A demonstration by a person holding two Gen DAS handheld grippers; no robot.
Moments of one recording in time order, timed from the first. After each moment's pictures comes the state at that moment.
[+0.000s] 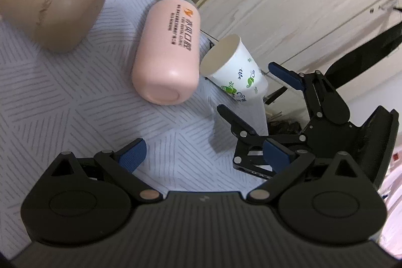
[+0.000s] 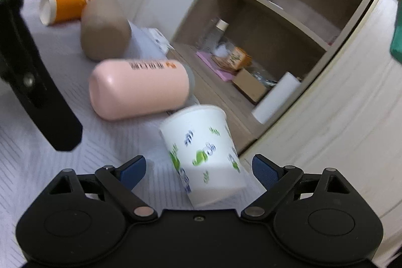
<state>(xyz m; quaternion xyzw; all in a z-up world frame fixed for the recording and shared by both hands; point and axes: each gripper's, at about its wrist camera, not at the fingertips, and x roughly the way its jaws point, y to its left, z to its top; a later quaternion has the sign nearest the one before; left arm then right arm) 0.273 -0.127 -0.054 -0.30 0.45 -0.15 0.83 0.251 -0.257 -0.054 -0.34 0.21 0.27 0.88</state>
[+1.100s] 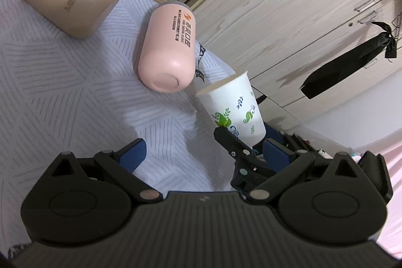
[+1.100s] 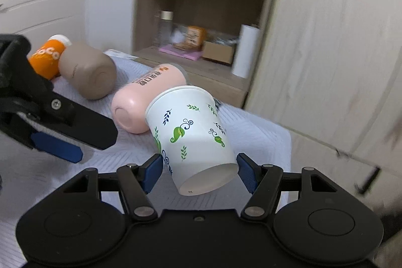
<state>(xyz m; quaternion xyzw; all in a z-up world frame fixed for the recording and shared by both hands) 0.236 -0.107 -0.055 -0.34 0.41 -0.18 0.83 0.182 -0.250 -0.049 -0.11 0.30 0.14 0.94</state>
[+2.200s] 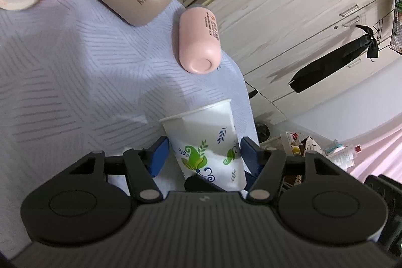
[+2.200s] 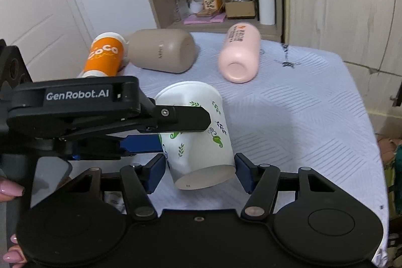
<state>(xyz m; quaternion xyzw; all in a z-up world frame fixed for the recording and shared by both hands) 0.179 -0.040 -0.067 -0.35 0.40 -0.21 0.82 0.100 -0.159 -0.046 0.04 0.40 0.16 0.90</state>
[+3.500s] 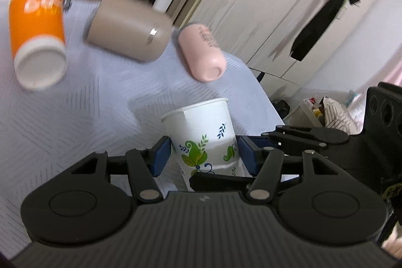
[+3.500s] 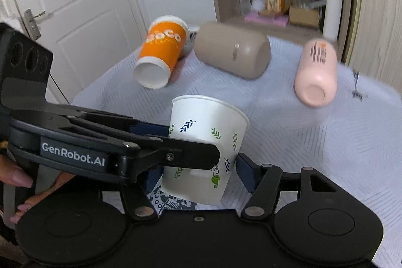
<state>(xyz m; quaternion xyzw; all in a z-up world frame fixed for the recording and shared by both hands) 0.159 -0.002 -0.040 -0.17 0.36 -0.25 0.88 0.115 -0.108 -0.039 -0.02 0.38 0.28 0.88</state>
